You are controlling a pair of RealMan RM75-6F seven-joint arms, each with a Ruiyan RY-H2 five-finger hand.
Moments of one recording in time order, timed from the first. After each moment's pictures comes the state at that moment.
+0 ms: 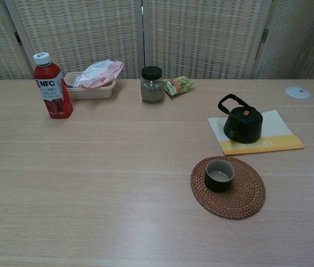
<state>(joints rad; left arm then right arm) -0.09 -1.29 -0.03 -1.46 1.57 1.54 0.07 0.04 -1.15 0.02 -1.58 -1.57 1.50 0.03</state>
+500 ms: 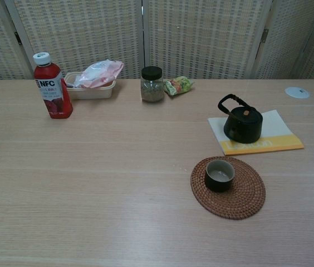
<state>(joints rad) -0.08 -1.29 -0.02 -1.46 1.57 1.55 0.07 0.05 -1.15 0.02 -1.59 -1.57 1.49 0.03</state>
